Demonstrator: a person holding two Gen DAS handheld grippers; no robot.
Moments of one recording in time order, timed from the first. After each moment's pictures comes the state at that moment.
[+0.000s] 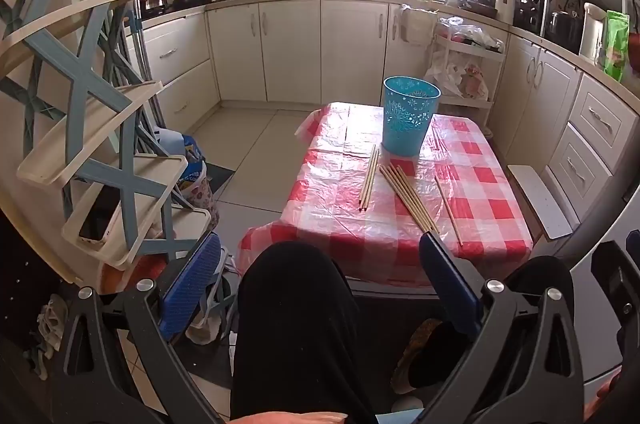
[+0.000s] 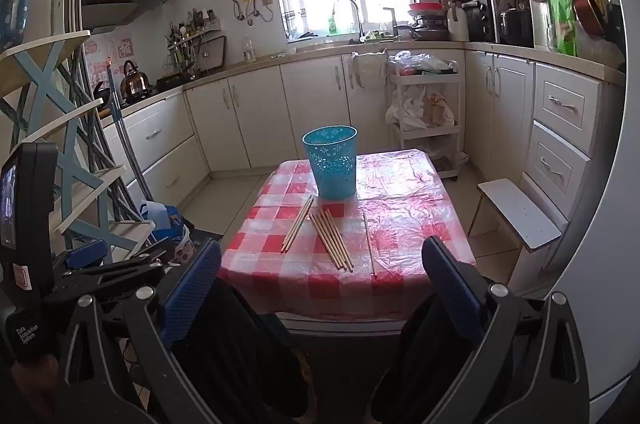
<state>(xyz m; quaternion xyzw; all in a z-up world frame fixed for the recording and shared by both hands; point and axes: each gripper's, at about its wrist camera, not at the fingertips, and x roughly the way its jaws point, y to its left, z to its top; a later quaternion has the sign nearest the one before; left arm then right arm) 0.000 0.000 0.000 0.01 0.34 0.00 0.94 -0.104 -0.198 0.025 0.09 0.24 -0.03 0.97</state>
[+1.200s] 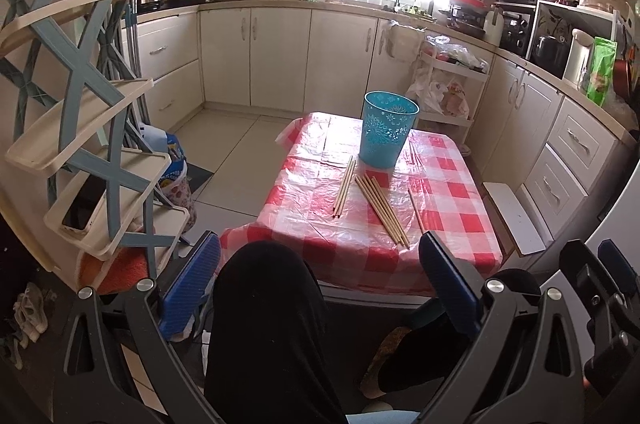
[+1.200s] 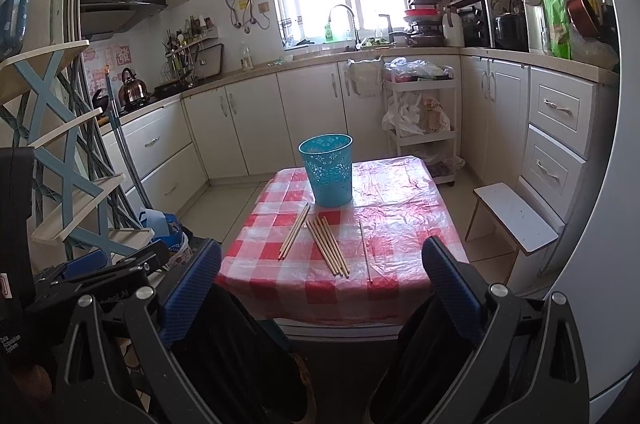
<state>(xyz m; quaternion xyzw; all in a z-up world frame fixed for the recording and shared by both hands) -0.019 0.000 0.012 -0.03 0.32 -0.03 0.95 -0.110 -0.204 0.034 0.10 0.23 -0.03 0.97</state>
